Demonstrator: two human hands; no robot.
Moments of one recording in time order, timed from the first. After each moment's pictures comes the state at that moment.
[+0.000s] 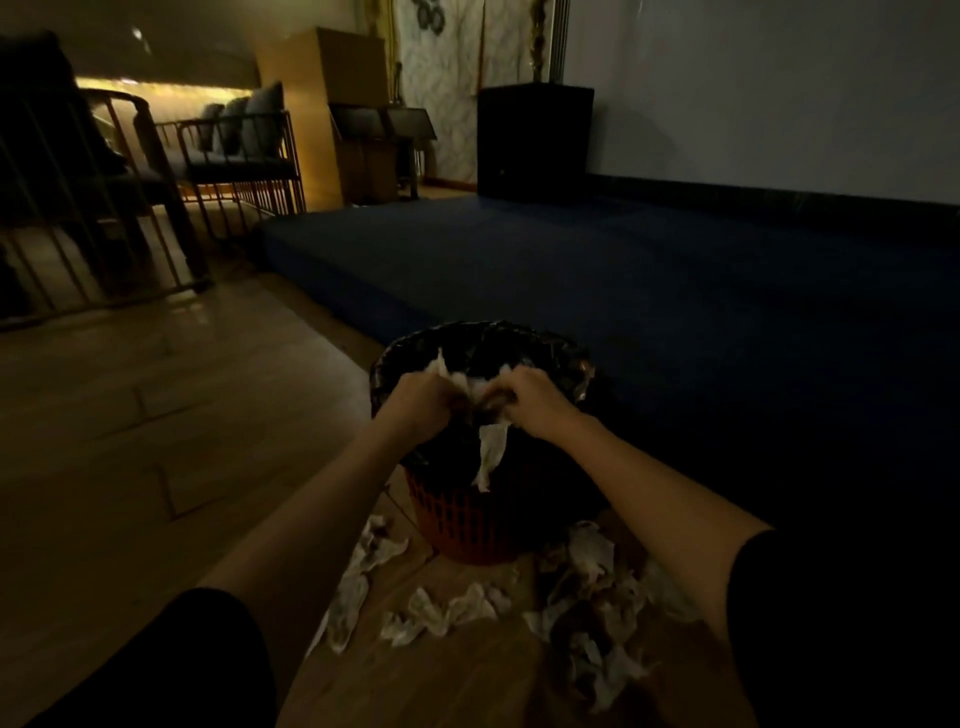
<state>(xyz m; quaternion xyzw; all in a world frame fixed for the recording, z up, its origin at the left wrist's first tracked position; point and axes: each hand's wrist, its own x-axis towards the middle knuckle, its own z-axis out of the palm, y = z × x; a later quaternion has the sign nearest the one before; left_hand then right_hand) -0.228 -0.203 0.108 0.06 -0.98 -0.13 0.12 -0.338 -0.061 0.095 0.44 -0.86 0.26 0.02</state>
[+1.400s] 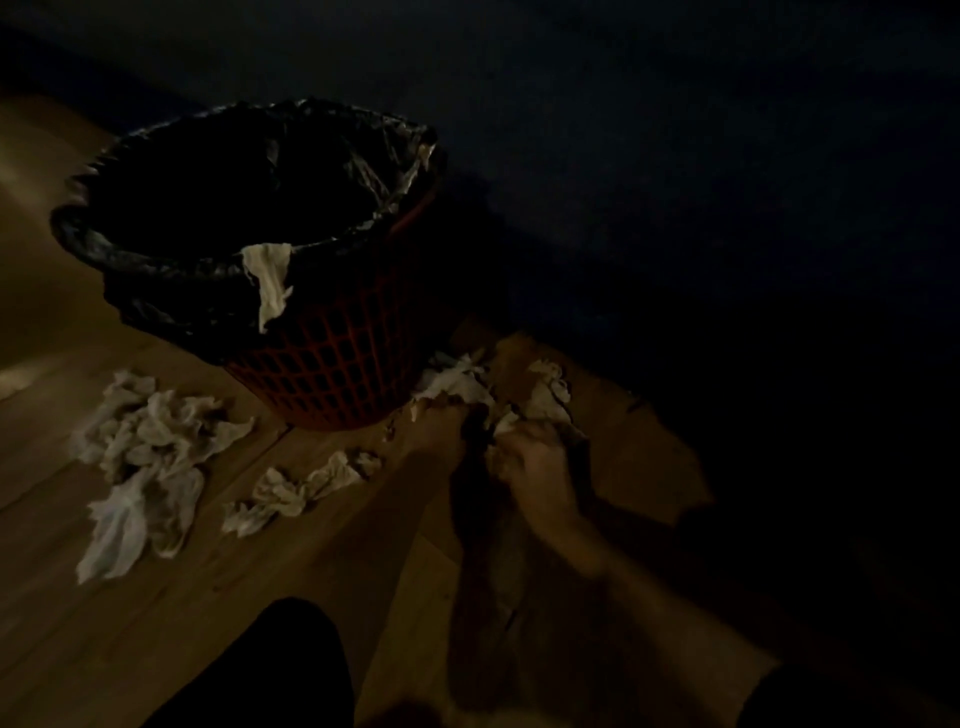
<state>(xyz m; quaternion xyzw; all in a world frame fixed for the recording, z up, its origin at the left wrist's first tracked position) -0.293 -0.026 -0.145 0.03 -0.98 -0.13 -0.12 -0.302 0.128 -0.184 0.22 -0.93 0.30 0.03</state>
